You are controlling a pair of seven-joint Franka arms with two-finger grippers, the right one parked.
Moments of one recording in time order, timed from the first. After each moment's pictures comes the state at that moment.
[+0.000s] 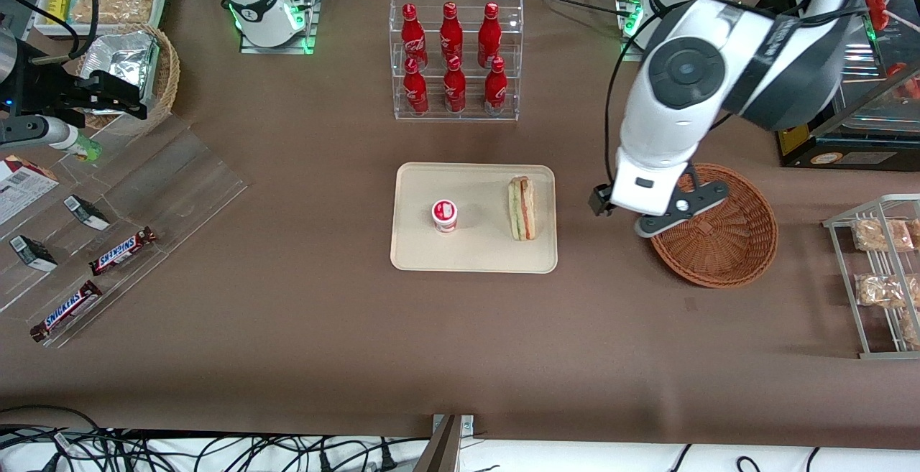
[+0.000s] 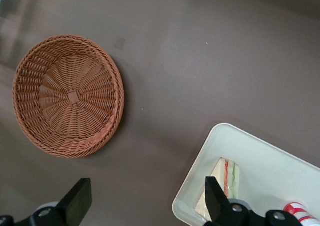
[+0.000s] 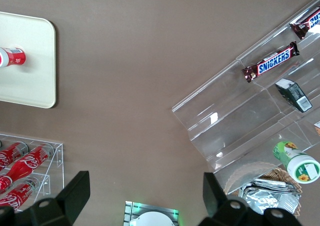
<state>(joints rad) 0.04 0.39 -0.57 -1.41 0.34 1.66 -1.01</state>
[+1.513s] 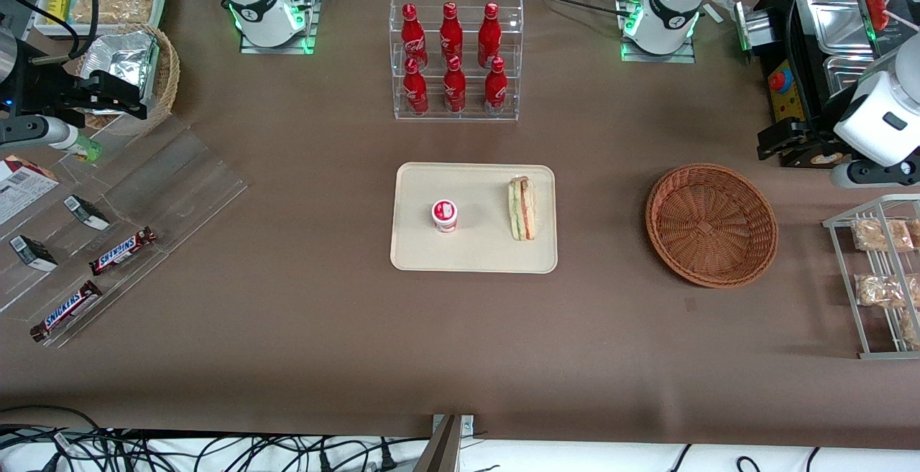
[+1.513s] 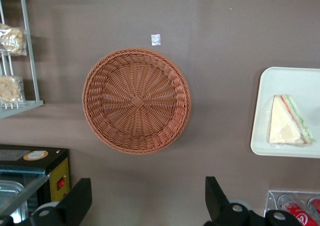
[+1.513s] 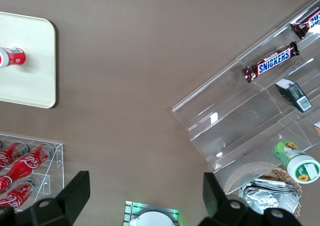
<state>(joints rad) 0.17 0.15 -0.24 -1.44 0.03 1.47 -0.09</state>
